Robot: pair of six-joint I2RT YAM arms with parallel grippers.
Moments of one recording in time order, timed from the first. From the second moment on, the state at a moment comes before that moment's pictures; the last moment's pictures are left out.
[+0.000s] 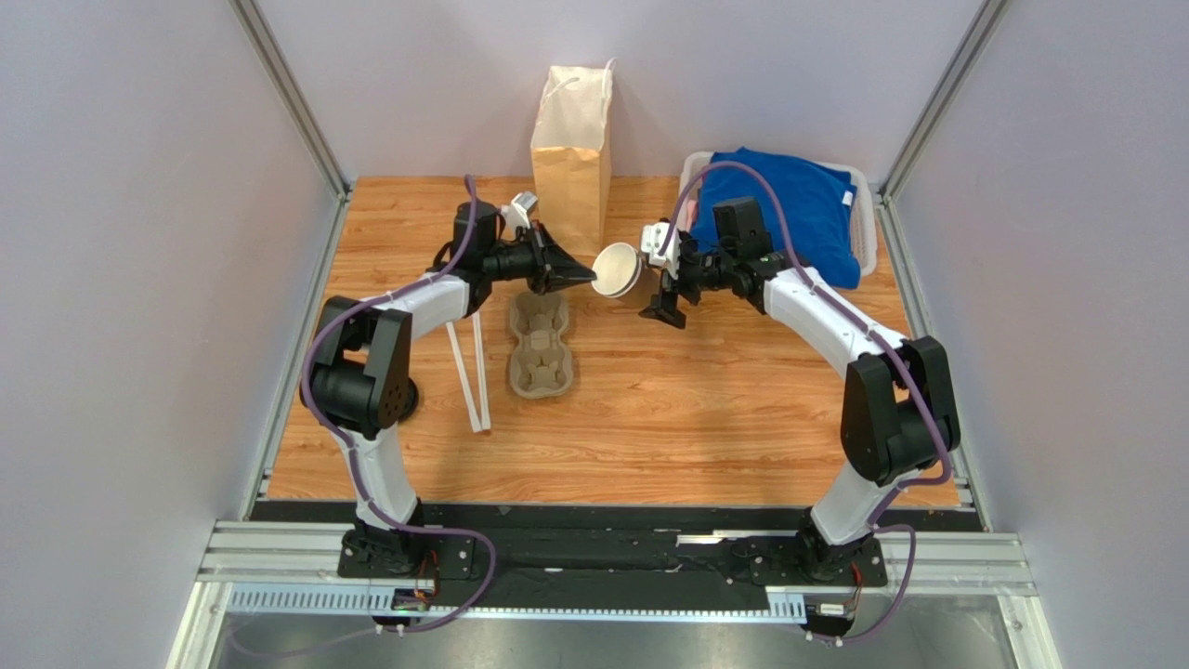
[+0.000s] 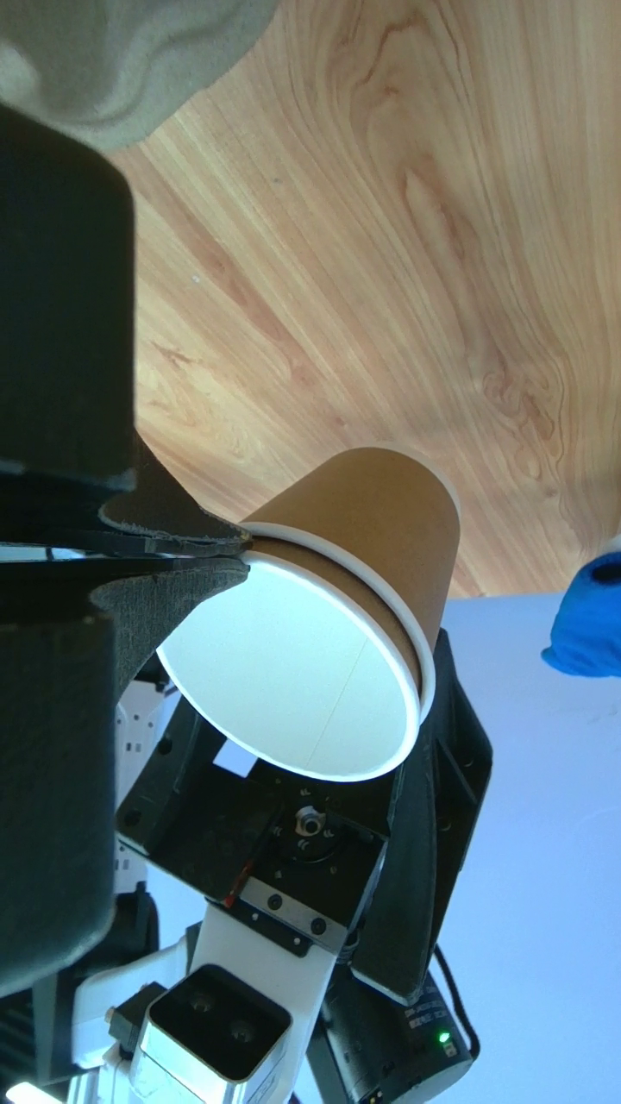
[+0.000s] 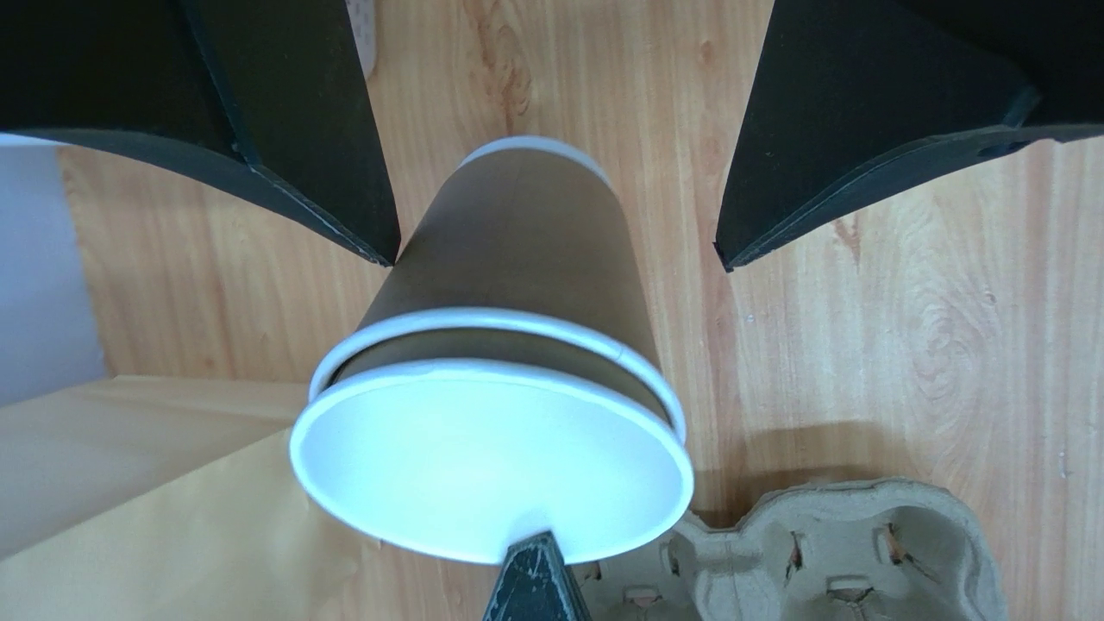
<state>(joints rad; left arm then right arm) -0.27 1.88 1.20 0.28 0.89 -1.01 0.35 1.69 1.29 -0.32 -0.77 -0.88</state>
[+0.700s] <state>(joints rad) -0.26 1.88 1.11 0.43 0.97 -1.12 0.40 1.74 1.30 -0.26 -0.77 -0.92</state>
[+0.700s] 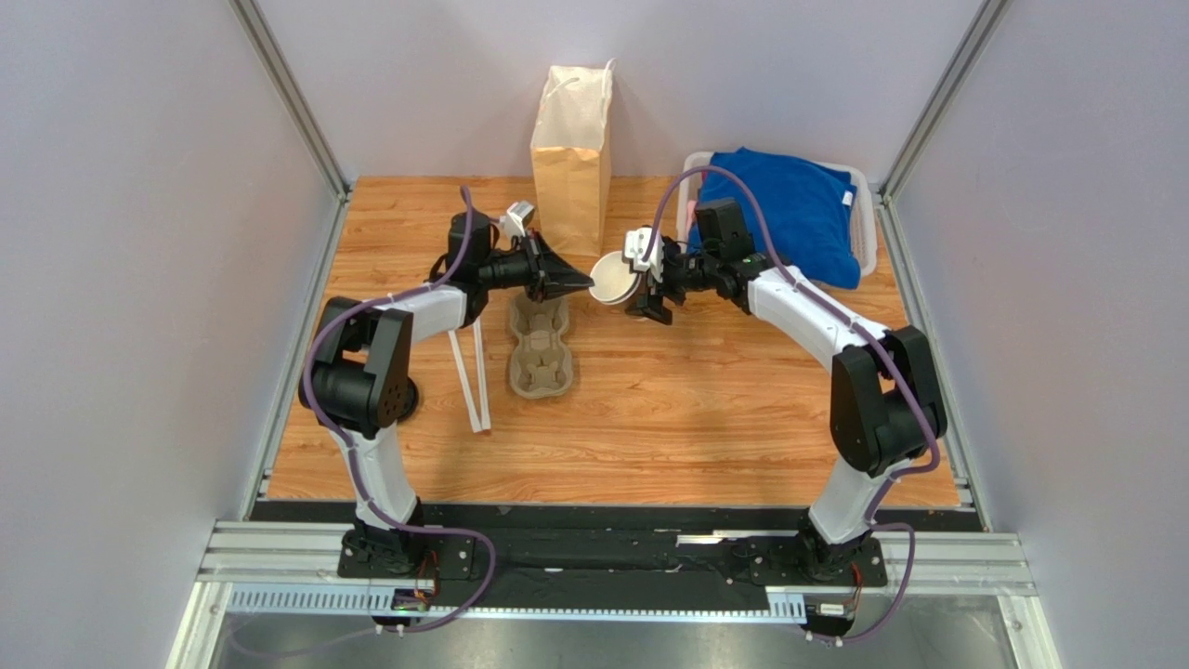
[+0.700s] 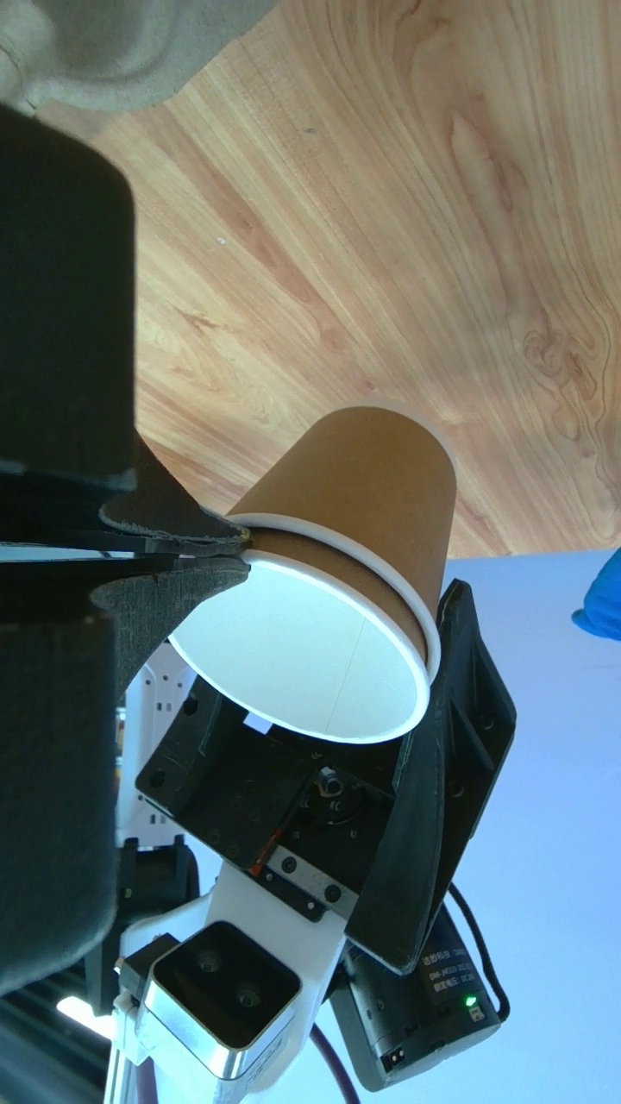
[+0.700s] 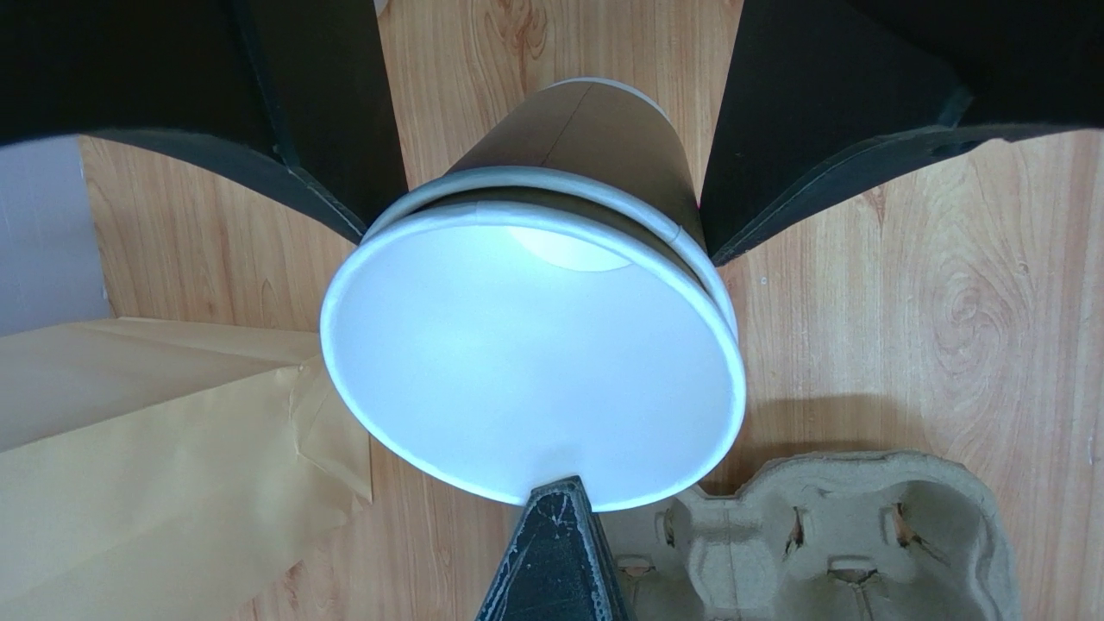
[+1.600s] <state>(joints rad) -0.22 1.88 1.06 0.56 0.99 -1.22 0.40 1.81 1.34 -0.26 -0.75 -0.93</state>
